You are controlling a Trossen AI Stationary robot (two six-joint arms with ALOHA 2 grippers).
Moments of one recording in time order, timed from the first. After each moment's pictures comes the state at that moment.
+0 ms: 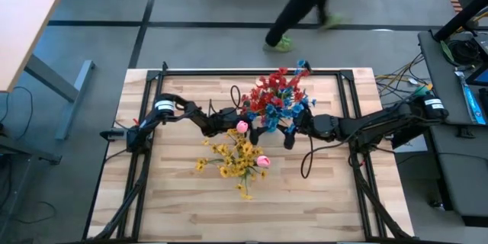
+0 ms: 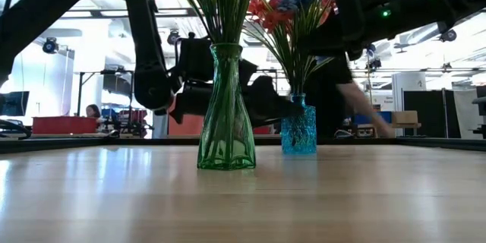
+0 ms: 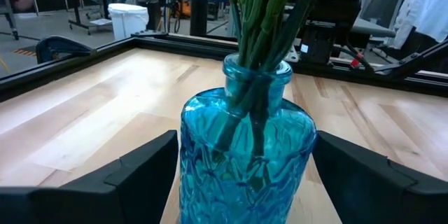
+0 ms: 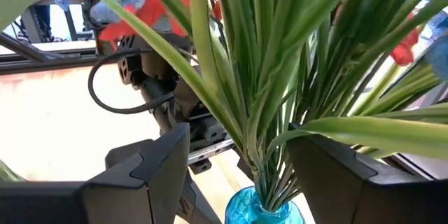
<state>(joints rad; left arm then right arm) 0.18 2.25 0.92 1.26 0.01 -0.11 0.05 1.24 0.42 0.61 0.45 0.03</state>
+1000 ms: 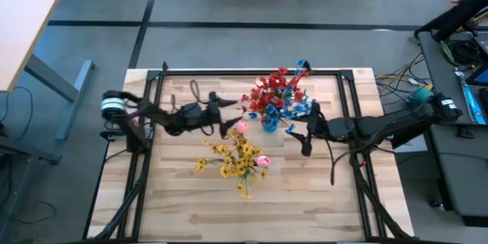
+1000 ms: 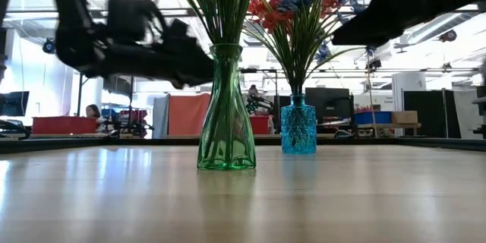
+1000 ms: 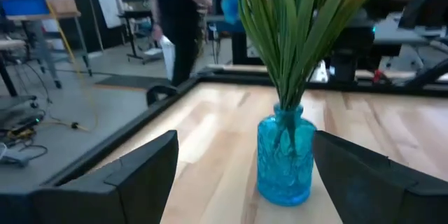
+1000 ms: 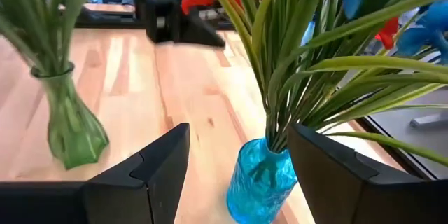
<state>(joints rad) 0.21 1.71 0.43 1.25 -0.12 0.04 0.16 0.92 0.41 0.19 0.44 0.01</state>
